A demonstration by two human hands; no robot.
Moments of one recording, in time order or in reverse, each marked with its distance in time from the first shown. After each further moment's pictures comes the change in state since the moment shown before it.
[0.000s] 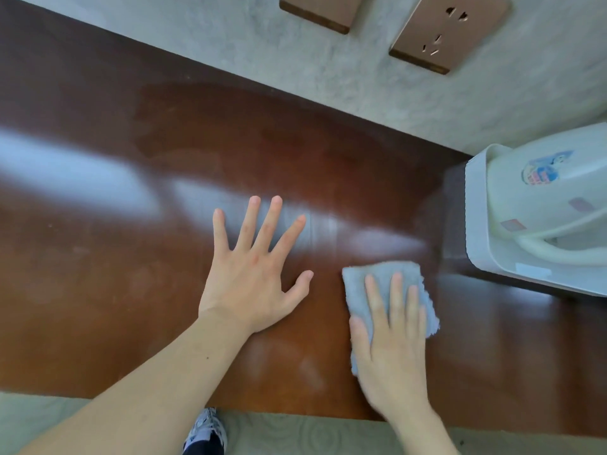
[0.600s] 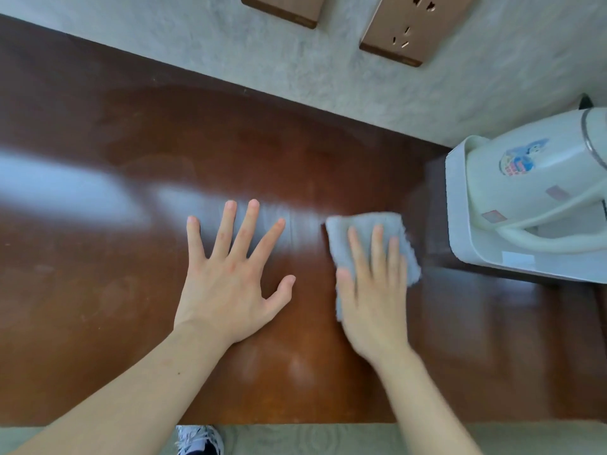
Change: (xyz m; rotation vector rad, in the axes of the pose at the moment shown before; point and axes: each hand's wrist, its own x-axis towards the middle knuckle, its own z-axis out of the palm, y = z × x) left_hand 0.001 -0.001 0.004 0.041 0.023 0.010; right_hand 0.055 -0.011 -0.011 -0.004 0.078 -0.023
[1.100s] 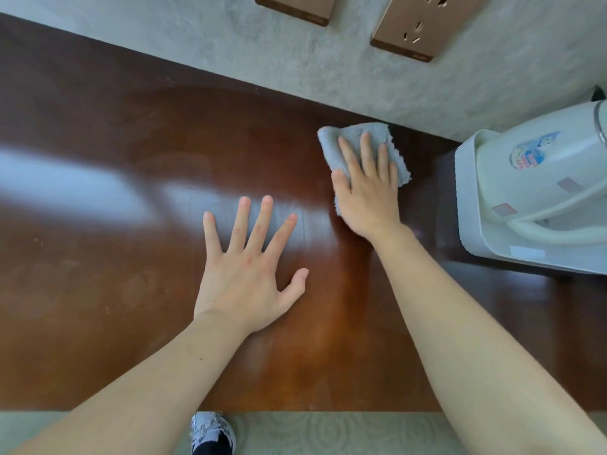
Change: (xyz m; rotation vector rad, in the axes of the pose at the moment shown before) left_hand -0.002 0.000 -0.002 -0.018 -0.003 0.002; right_hand 0.148 -0.024 -0.015 -0.020 -0.010 -0.054
